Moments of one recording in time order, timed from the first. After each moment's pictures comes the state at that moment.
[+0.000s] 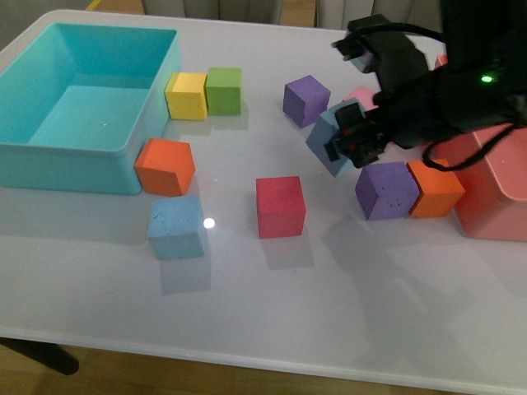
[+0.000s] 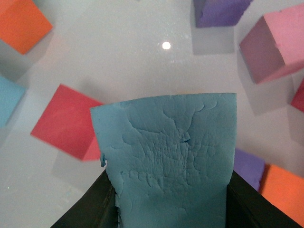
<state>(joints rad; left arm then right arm) 0.00 0.01 0.02 0.00 0.00 0.00 0.31 2.11 1.14 0.17 -0.11 -0.24</state>
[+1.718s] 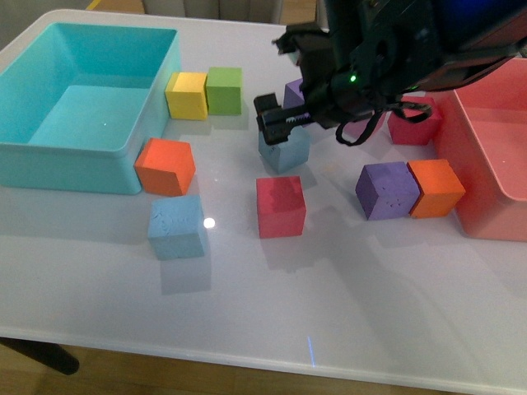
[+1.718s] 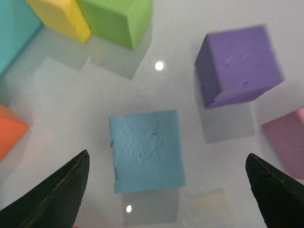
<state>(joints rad) 0.00 0.01 0.02 0.00 0.00 0.00 0.38 2.34 1.47 0.22 -0.04 -0.10</state>
